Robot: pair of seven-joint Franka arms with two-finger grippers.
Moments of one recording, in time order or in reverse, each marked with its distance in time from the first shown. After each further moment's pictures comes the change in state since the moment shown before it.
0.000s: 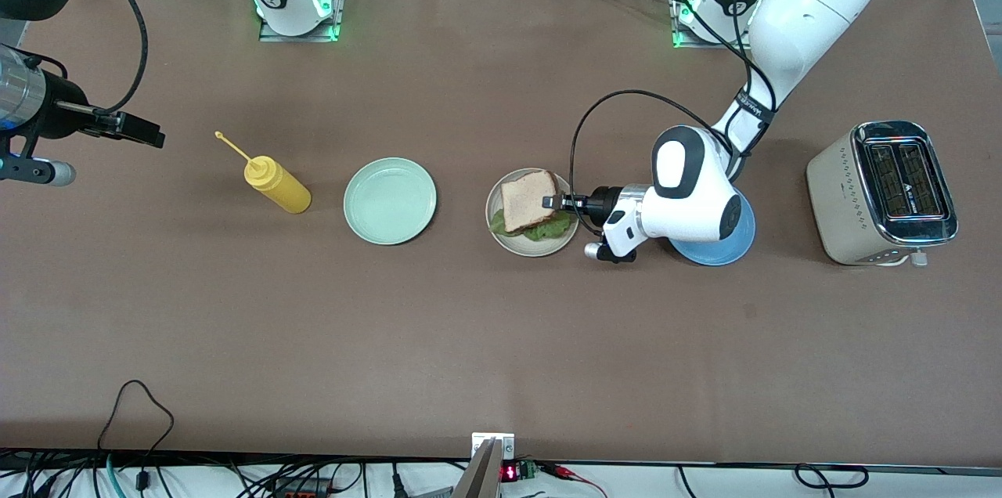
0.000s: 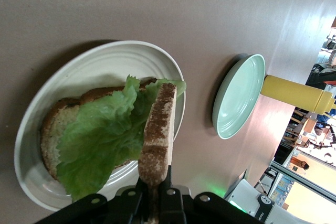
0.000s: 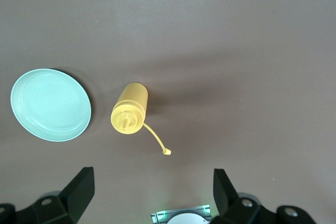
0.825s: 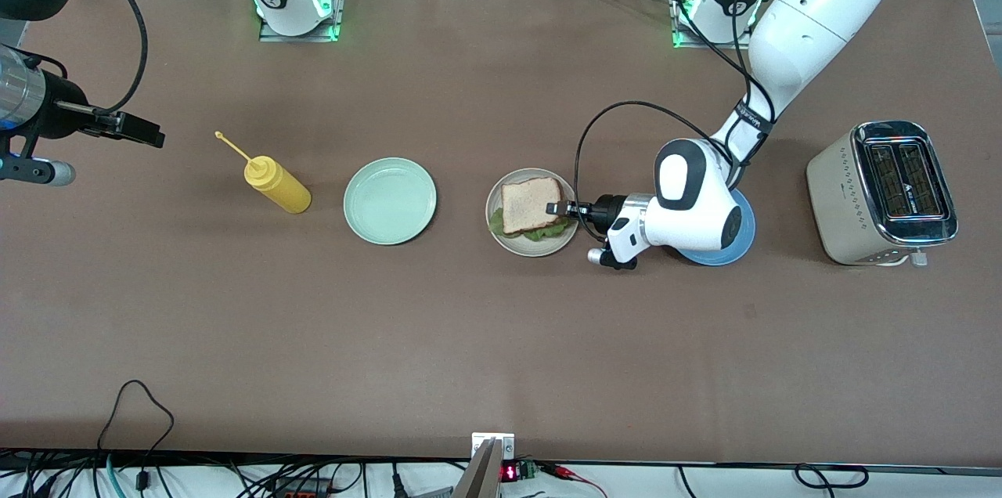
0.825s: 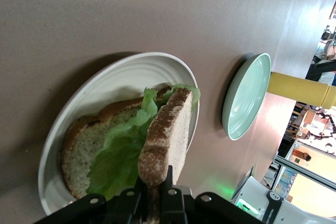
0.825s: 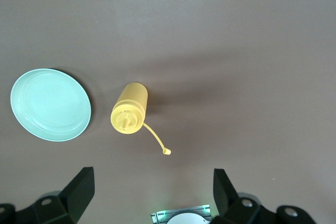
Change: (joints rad) left arm 0.012 0.062 0.007 0.029 -0.001 0.000 0.098; right arm 0.000 0.000 0.000 0.000 0.000 -0.001 0.000
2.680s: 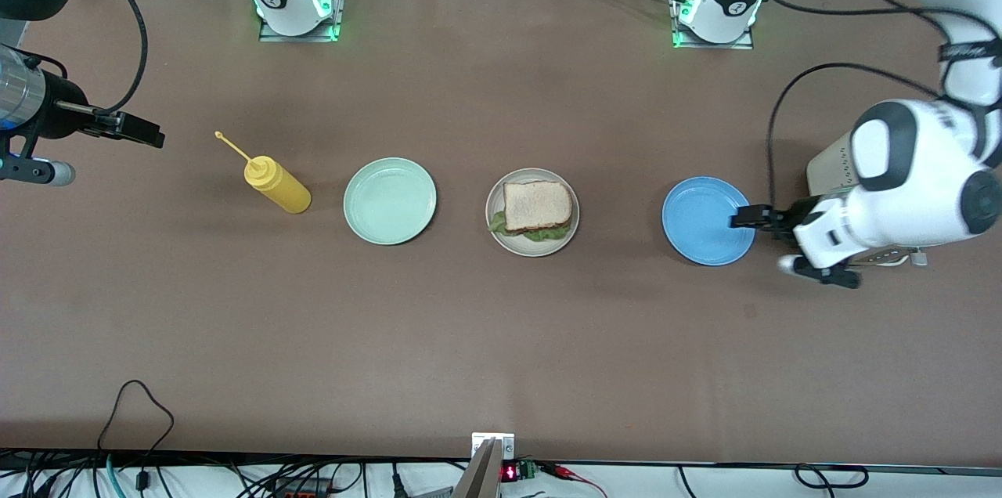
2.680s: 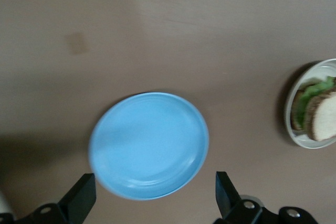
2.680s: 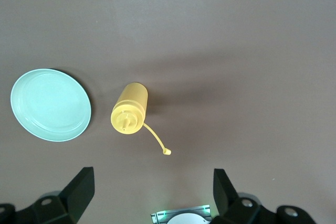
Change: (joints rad) left arm -0.049 -0.392 0.529 0.065 0.567 -0.386 0.033; right arm 0.001 0.000 0.000 0.000 0.000 0.001 0.000
